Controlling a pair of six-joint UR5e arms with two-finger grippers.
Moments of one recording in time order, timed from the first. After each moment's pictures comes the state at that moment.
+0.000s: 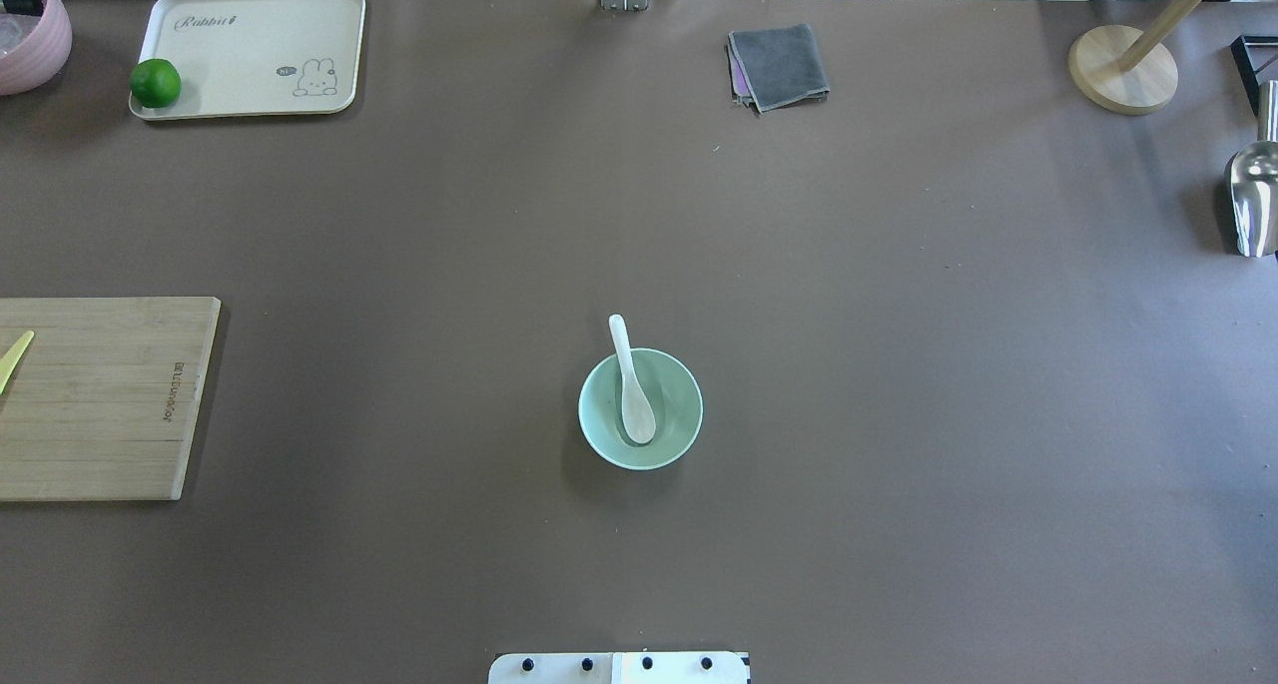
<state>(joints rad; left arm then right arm) -1.44 -1.50 -1.84 -1.45 -2.41 0.13 1.39 -1.67 1.73 -1.30 2.41 0.34</state>
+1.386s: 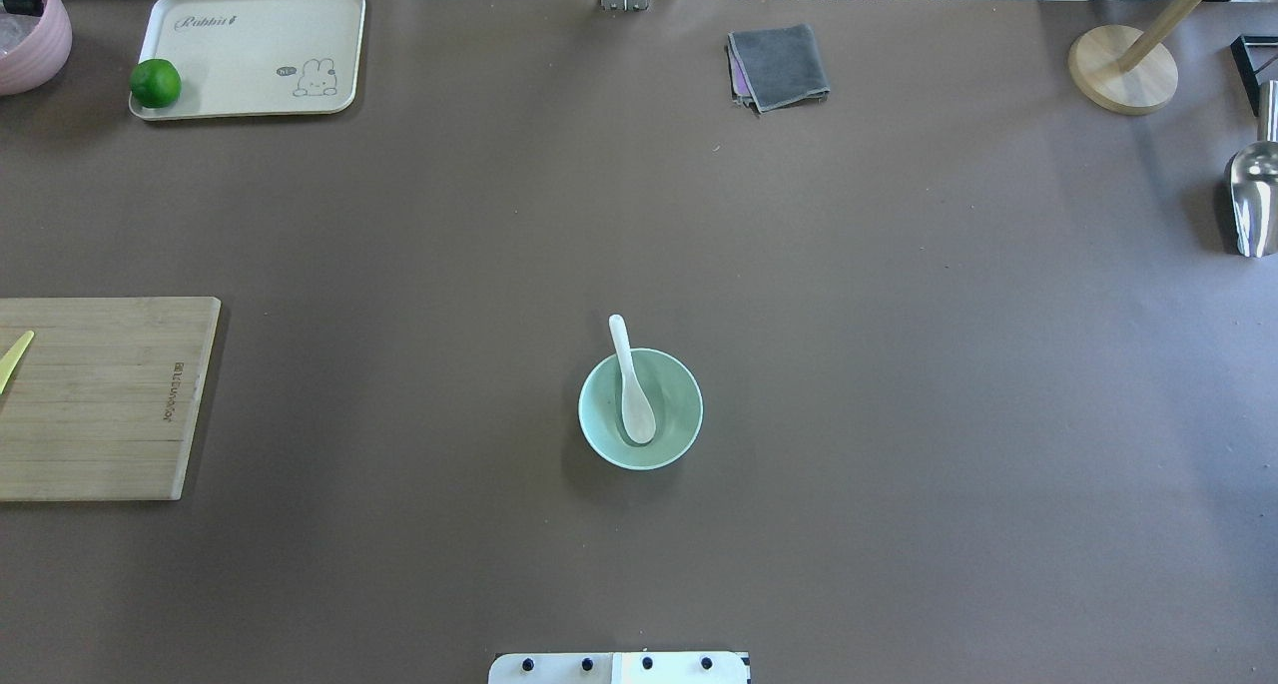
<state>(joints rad) -1.46 -1.49 -1.82 -1.46 -2.32 0.13 1.43 -1.69 1.73 -1.35 2.41 0.29</state>
